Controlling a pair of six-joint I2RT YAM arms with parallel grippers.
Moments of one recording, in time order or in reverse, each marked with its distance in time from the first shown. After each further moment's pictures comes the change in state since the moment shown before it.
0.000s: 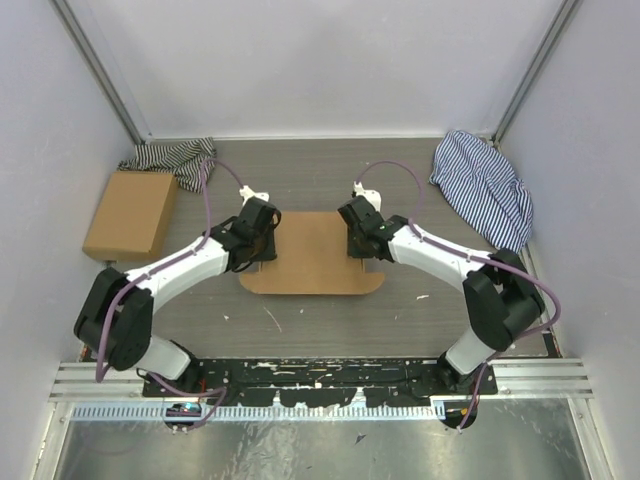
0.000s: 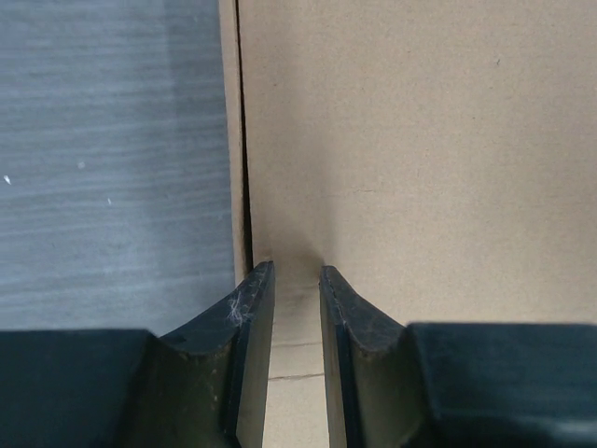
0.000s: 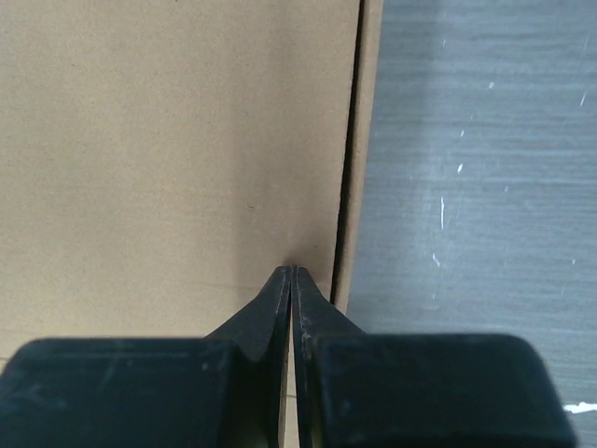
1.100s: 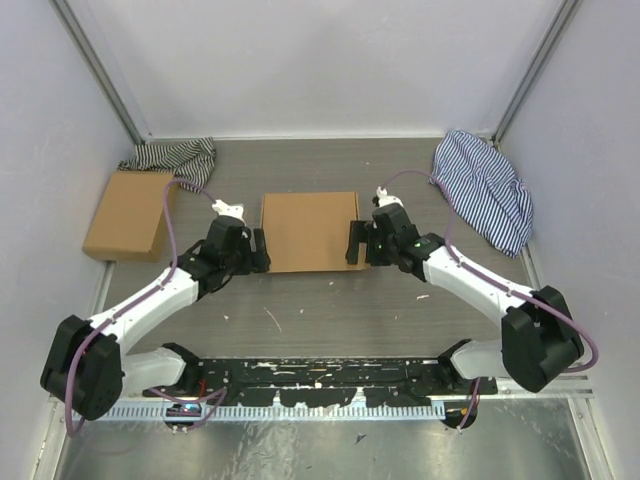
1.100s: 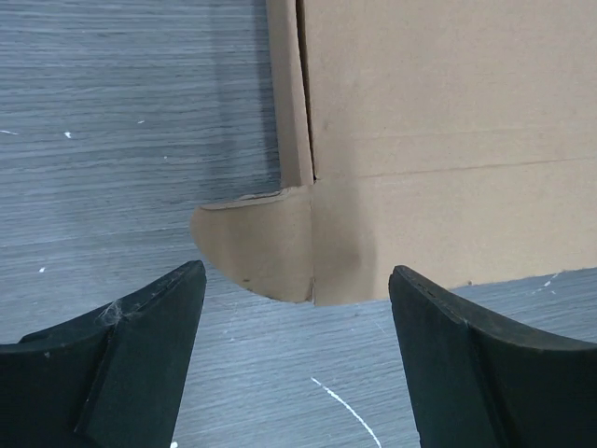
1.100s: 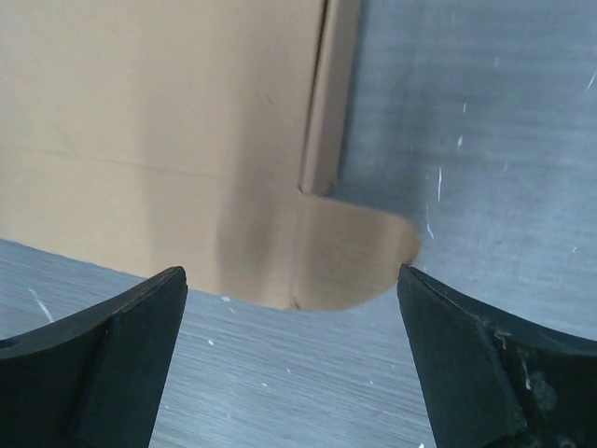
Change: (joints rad) left arm 0.095 -0.295 -0.225 0.097 0.045 0.063; right arm -0.118 -0.267 -0.171 0.127 -0.199 -0.084
